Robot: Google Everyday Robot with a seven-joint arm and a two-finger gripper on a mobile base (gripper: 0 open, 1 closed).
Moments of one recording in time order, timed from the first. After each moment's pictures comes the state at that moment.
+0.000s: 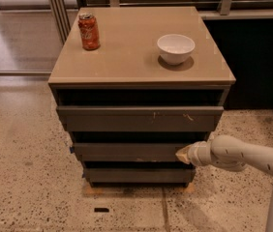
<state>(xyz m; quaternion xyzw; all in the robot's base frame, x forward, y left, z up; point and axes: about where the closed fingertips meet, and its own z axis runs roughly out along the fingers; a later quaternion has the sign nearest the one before) 0.620 -0.205 0.434 -0.36 0.86 0.11 0.33</state>
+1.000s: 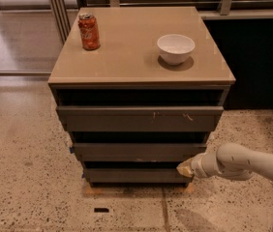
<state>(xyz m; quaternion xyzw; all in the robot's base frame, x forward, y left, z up) 0.564 -0.201 0.415 -0.36 0.88 0.18 0.27</state>
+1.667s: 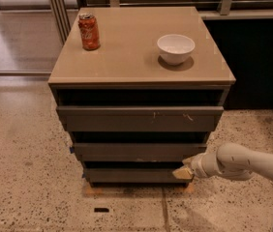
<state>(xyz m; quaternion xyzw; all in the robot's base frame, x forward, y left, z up) 0.564 -0.201 0.415 -0.36 0.88 0.18 0.27</state>
